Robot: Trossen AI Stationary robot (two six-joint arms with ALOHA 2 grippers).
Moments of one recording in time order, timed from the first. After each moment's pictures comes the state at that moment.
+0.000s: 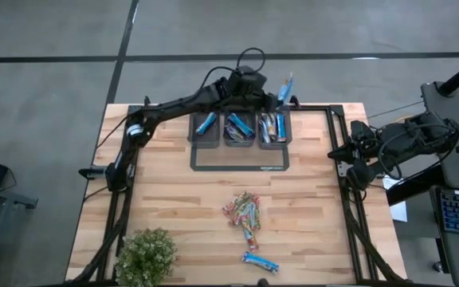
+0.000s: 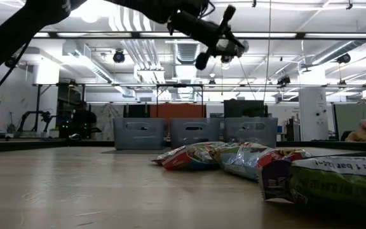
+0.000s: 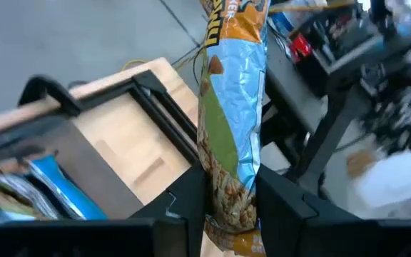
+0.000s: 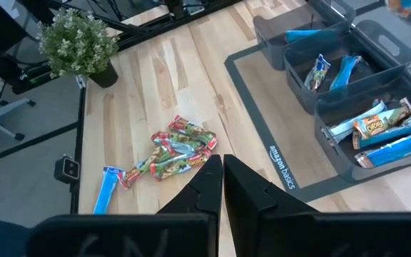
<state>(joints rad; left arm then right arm) 0.40 2.11 2.11 -0.30 0.20 -0.71 0.36 0.74 1.31 -1.22 0.32 0.61</state>
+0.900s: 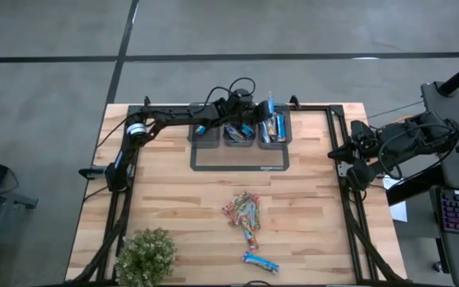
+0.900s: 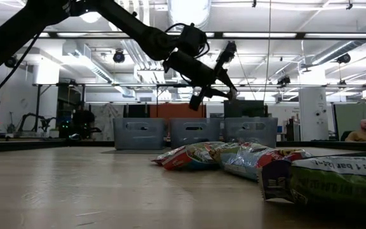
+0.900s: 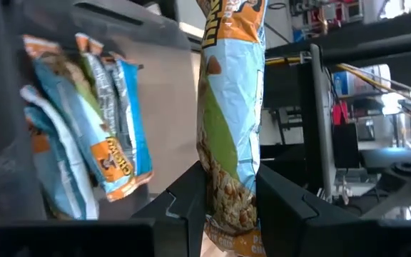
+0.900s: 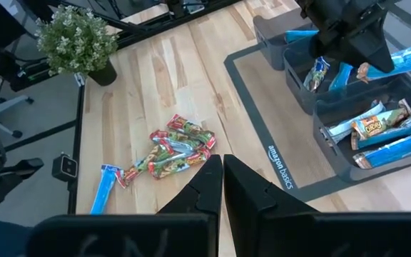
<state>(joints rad) 0.42 2.11 1.68 0.06 0.11 -1.22 0.36 0.74 1.31 -1.23 0.32 0.60</state>
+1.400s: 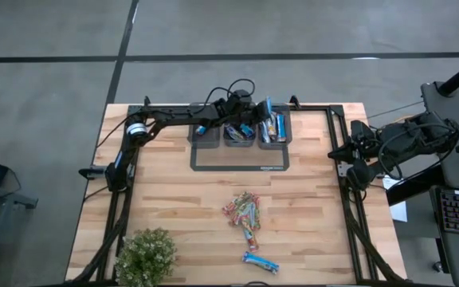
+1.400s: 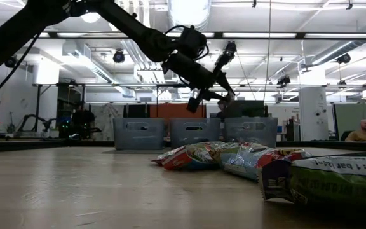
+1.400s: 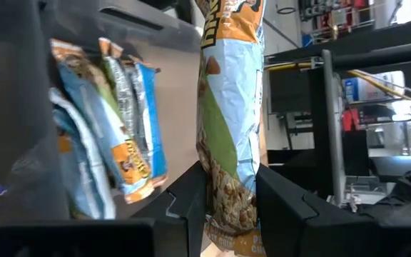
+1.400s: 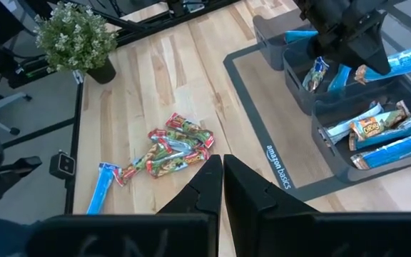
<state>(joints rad) 0.42 2.11 1.66 0.05 0.09 -1.22 0.36 0.74 1.31 -1.23 0.32 0.59</state>
